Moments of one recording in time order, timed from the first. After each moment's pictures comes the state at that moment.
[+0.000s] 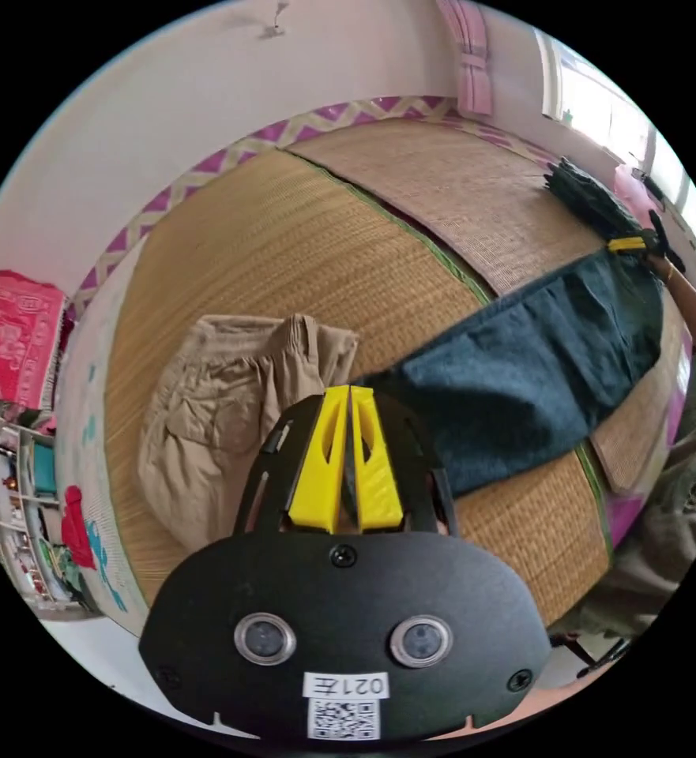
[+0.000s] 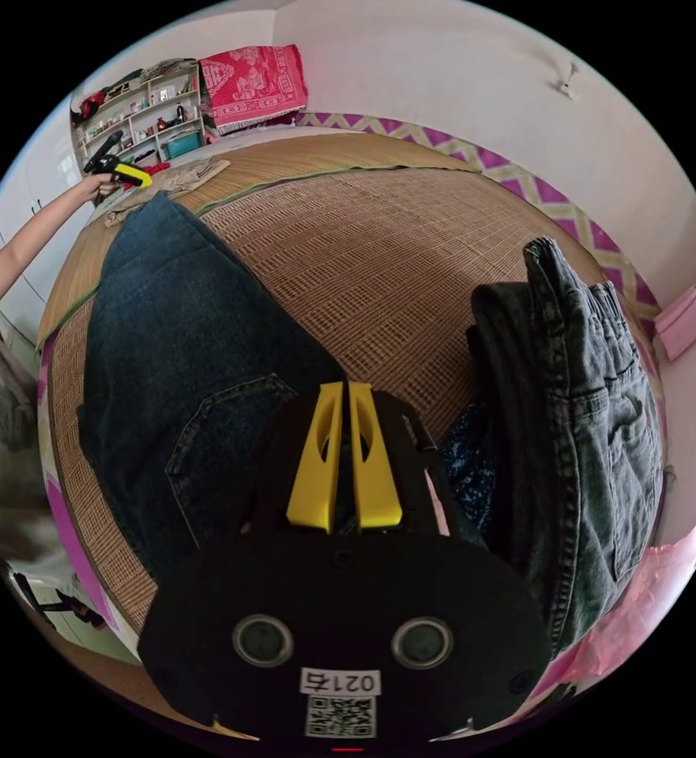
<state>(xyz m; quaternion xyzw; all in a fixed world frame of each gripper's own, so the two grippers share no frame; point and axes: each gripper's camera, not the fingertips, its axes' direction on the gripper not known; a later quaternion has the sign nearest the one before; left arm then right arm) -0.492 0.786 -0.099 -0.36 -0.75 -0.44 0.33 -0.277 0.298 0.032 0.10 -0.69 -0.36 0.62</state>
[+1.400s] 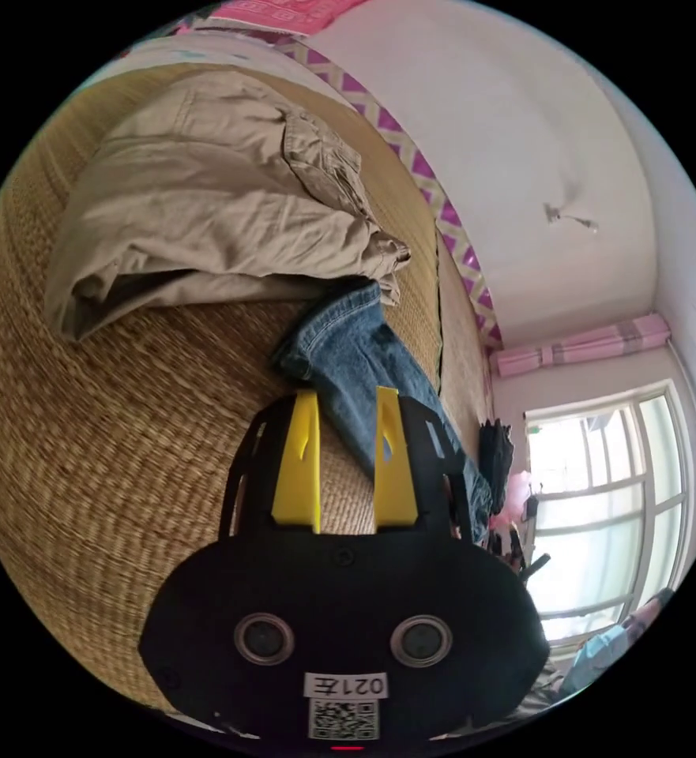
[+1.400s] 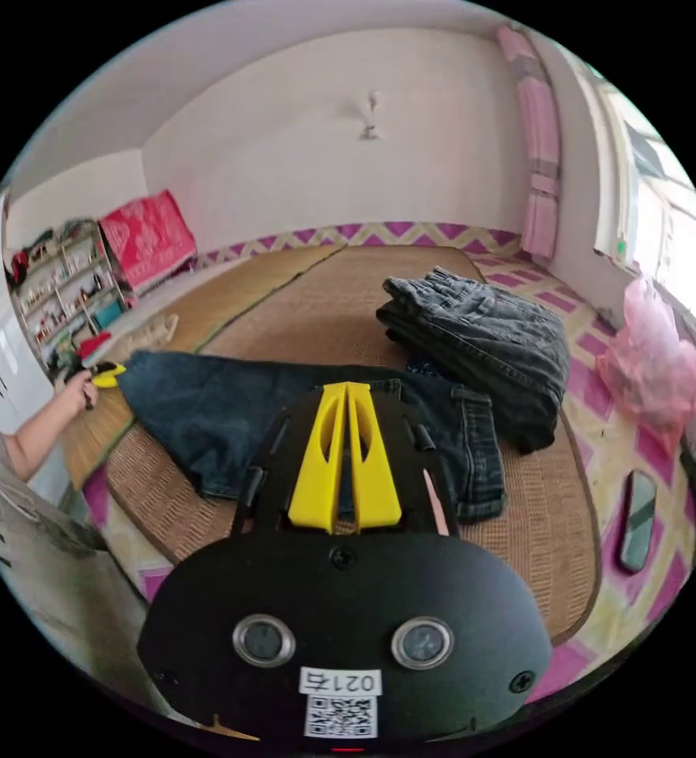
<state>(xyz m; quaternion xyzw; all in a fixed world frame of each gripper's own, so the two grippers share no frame) -0.047 0.937 0.037 0.27 -0.77 -0.49 0.32 0.164 0.281 0.329 0.07 -0.71 -0.03 0.70</state>
